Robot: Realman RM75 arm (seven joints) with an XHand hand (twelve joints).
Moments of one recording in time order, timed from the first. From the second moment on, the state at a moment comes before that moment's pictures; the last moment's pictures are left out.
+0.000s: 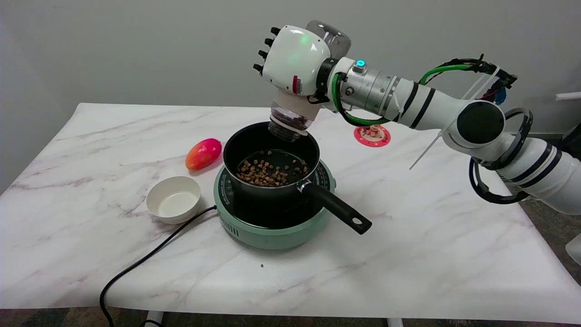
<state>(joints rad) 0.69 -0.73 -2.20 1.73 -1.31 0.23 1.50</state>
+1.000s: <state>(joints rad) 0.56 -0.73 -1.97 1.71 -0.96 0.11 1.68</state>
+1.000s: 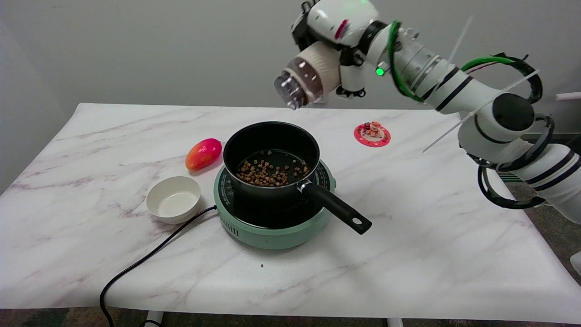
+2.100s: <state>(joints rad) -0.02 -0.86 -1.17 1.26 0.00 0.50 1.74</state>
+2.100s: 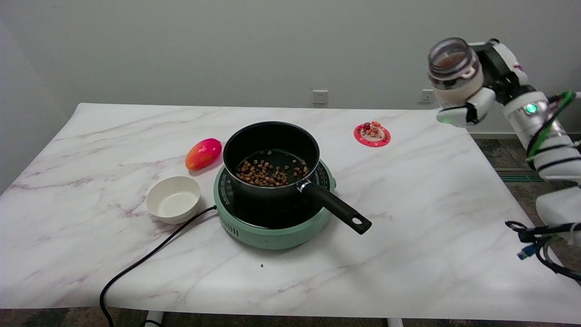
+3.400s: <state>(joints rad) 0.27 -0.97 -1.60 0.46 0.56 1.01 1.70</state>
